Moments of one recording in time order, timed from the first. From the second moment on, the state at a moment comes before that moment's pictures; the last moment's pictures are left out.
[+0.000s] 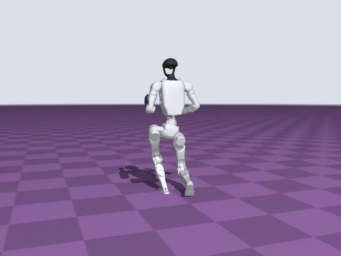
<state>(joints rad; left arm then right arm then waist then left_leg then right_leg) -0.04 0.28 -0.30 -0.21 -0.26 -0.29 0.28 0.00 -0.48 0.38 -0.03 -0.07 -0.23 -0.28 -0.01 -0.27 0.10 -0.61 -0.43 0.19 1.24 -0.87 0.26 -0.26 -0.48 -0.10 1.72 -0.64 0.13</state>
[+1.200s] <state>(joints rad) -0.31 0.31 -0.27 -0.13 -0.28 -0.30 0.34 0.24 -0.56 0.28 0.12 0.02 -0.26 -0.28 -0.13 -0.04 -0.16 -0.34 -0.14 0.18 1.12 -0.87 0.13 -0.97 -0.18 -0.11 1.40 -0.87 -0.01</state>
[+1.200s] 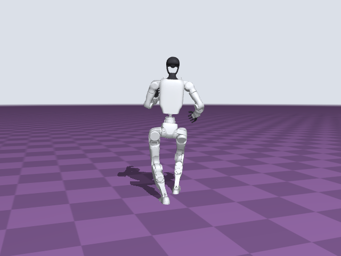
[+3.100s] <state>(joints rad) 0.39 0.34 -0.19 -0.08 -0.42 -0.22 0.16 -0.27 -0.56 0.30 -0.15 -0.20 -0.19 -0.46 0.07 -0.15 -0.16 -0.96 -0.22 0.15 1.29 -0.85 0.20 -0.43 -0.18 -0.11 1.40 -0.81 0.07</state>
